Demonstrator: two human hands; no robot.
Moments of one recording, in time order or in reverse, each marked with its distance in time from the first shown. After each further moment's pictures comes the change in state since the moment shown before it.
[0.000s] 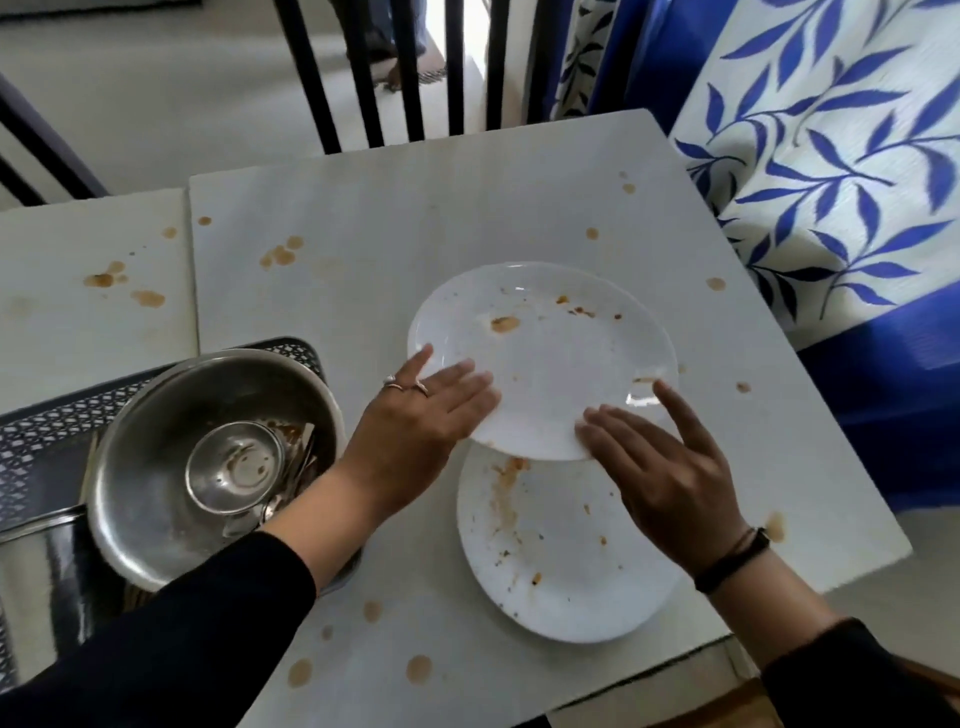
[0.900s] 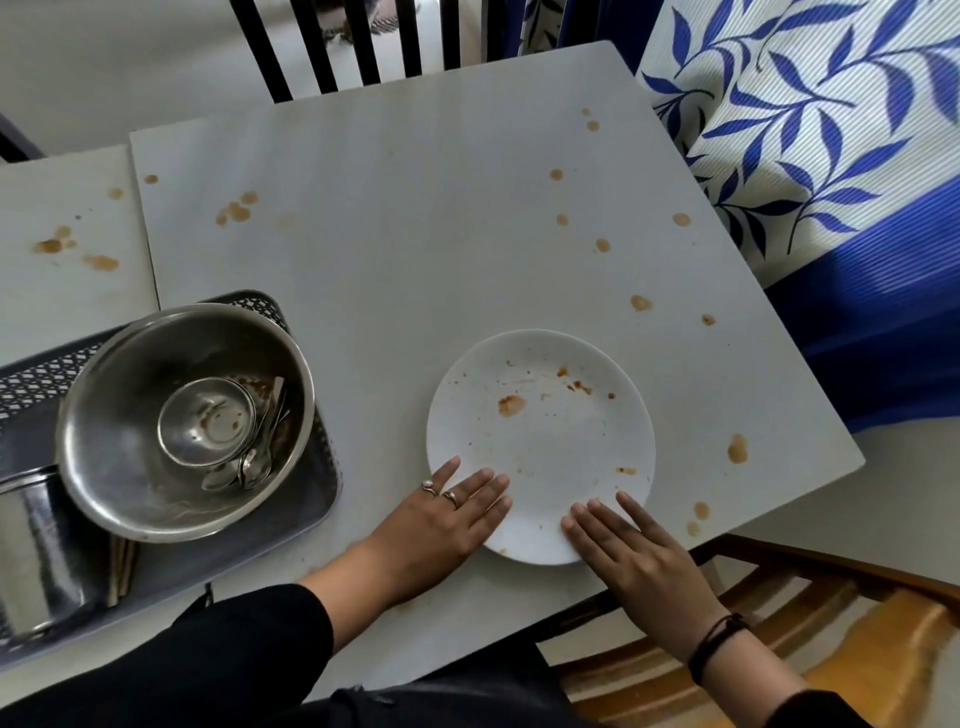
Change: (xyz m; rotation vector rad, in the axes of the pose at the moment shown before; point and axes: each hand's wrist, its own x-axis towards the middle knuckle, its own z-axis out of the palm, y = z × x) left_hand -0.100 0.090 0.054 0.065 -0.331 0.362; right_hand -0.156 -0.066 -0.011 0.049 -0.488 -0.008
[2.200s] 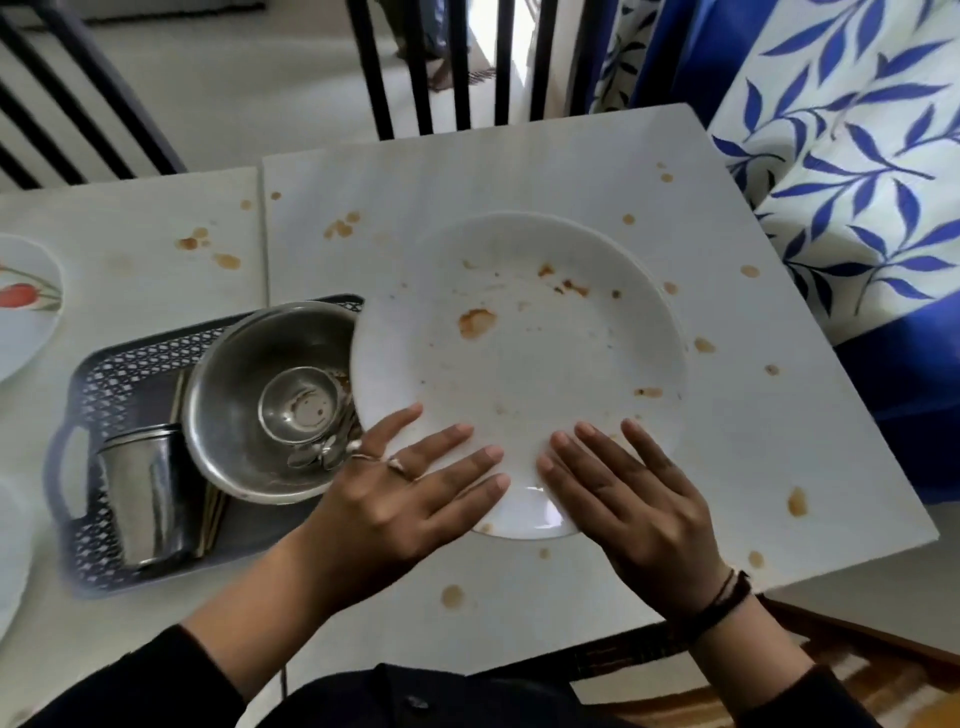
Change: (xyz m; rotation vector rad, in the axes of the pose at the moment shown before) left_hand -0.057 -0.040 -0.133 0.017 0.367 -0.226; right_hand 0.118 -0.021 -0.090 0.114 0.579 -0.148
